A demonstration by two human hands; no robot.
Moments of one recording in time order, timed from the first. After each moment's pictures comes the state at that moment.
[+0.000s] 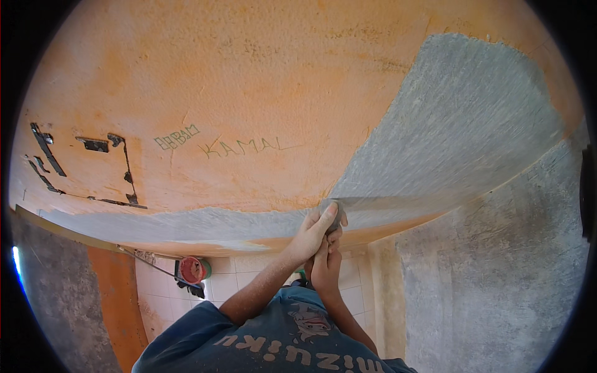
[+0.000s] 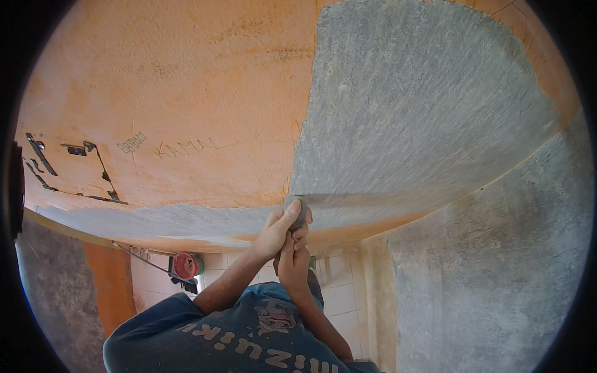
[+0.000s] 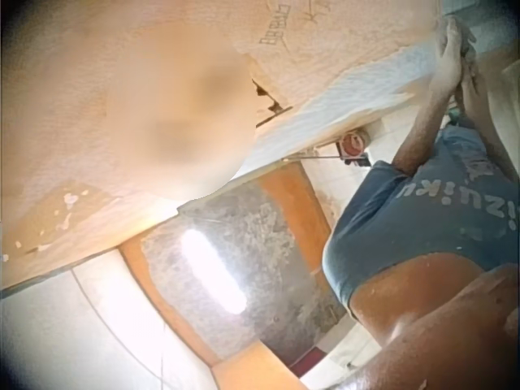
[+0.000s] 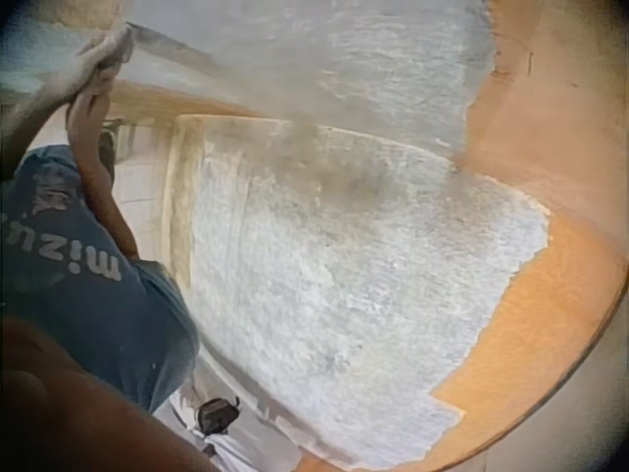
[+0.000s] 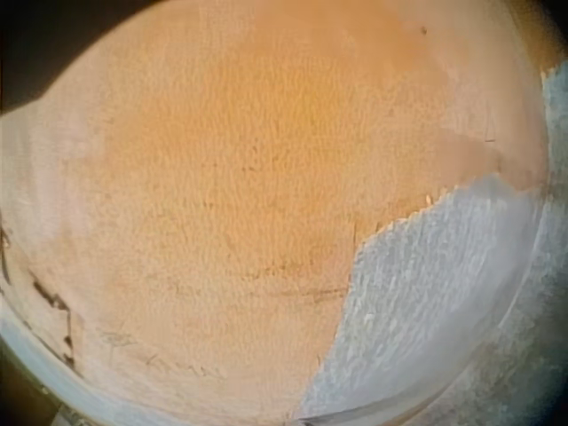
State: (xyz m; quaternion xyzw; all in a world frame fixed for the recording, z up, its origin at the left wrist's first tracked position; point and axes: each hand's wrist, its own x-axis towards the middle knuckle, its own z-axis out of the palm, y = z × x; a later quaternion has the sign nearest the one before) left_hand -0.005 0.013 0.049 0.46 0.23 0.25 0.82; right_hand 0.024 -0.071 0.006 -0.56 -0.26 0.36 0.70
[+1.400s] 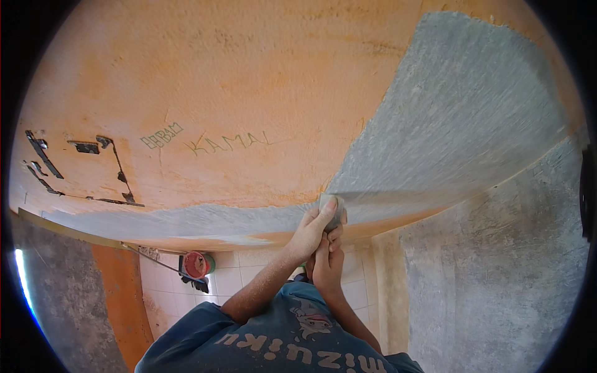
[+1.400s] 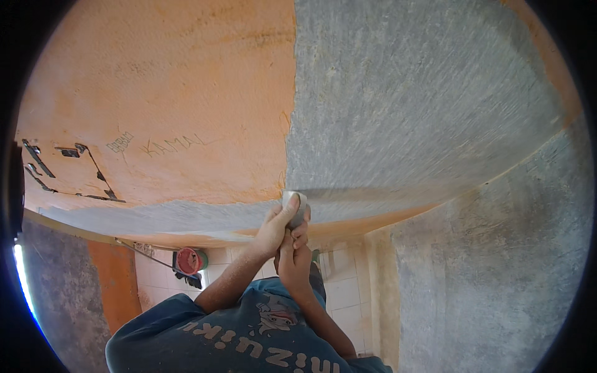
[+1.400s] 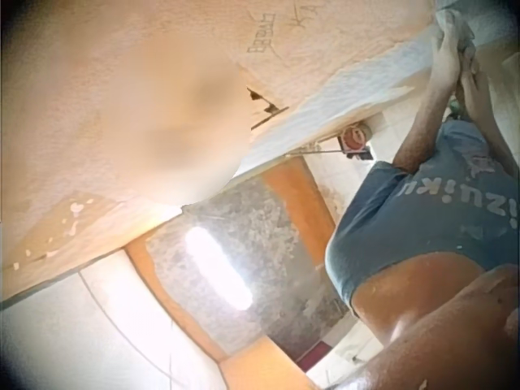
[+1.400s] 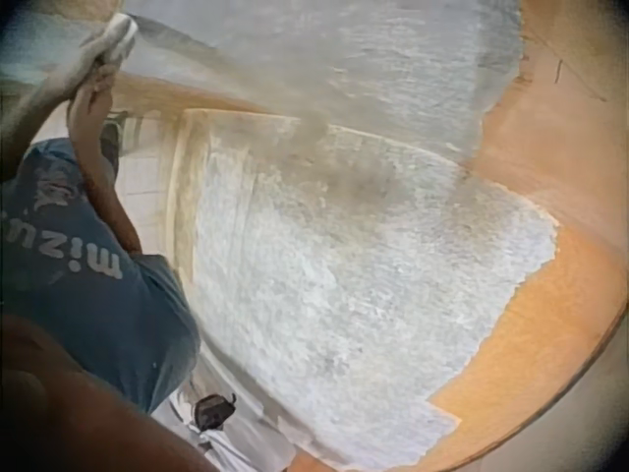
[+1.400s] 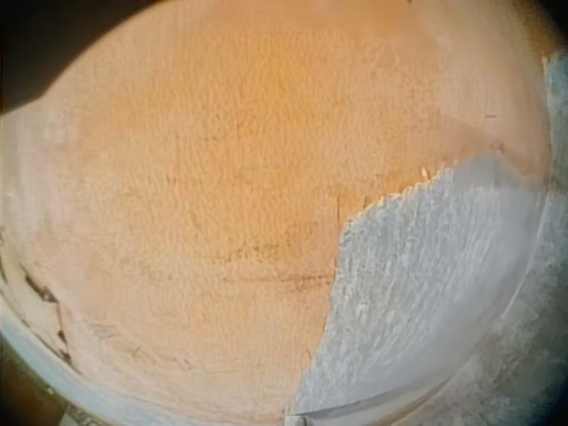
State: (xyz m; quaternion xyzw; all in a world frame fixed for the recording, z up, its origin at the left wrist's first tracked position) left_hand 0.000 0.007 0.046 0.40 0.27 0.24 0.84; right_hand 0.031 -0.082 -0.007 -0.53 -0.27 0.40 0.70
